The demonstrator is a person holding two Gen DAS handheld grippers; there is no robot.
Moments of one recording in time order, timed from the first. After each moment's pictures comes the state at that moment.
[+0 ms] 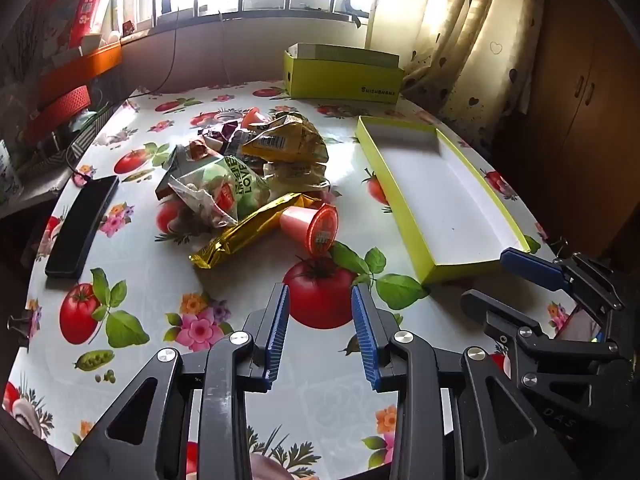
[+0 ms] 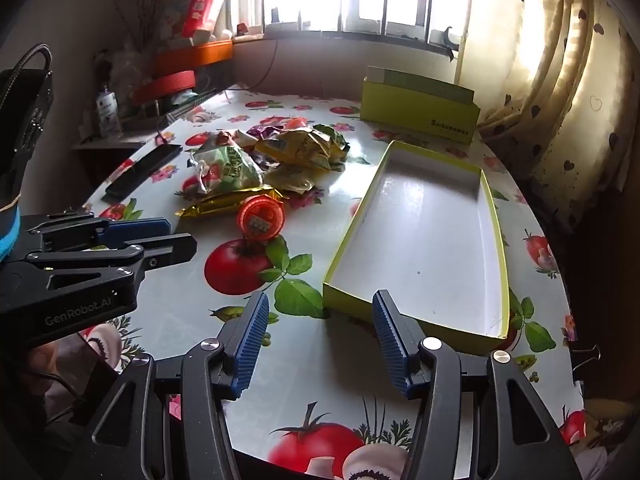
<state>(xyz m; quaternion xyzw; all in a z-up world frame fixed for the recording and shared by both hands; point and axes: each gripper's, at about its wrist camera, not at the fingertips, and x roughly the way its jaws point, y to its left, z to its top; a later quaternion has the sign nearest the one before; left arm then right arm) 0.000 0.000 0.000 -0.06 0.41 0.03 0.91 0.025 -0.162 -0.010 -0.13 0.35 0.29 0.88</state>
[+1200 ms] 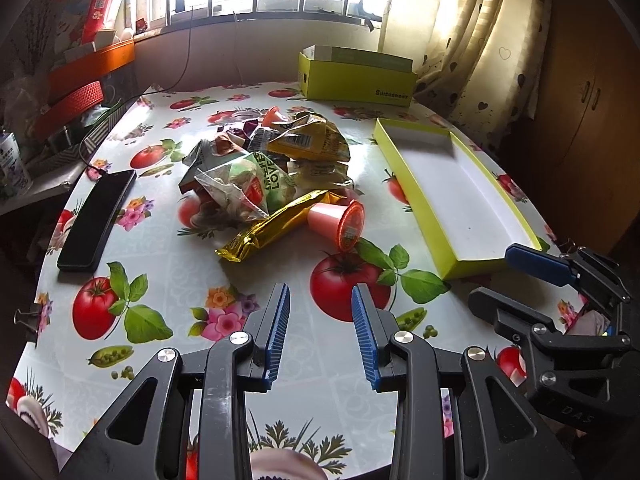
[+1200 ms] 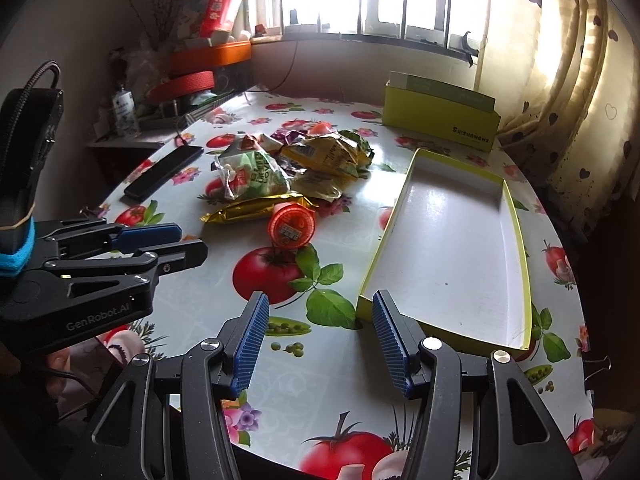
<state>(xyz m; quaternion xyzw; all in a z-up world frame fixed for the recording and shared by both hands) -0.009 0.020 -0.003 -0.07 0.41 0.04 0.91 0.021 -0.145 -0.006 -0.12 0.35 0.32 0.87</state>
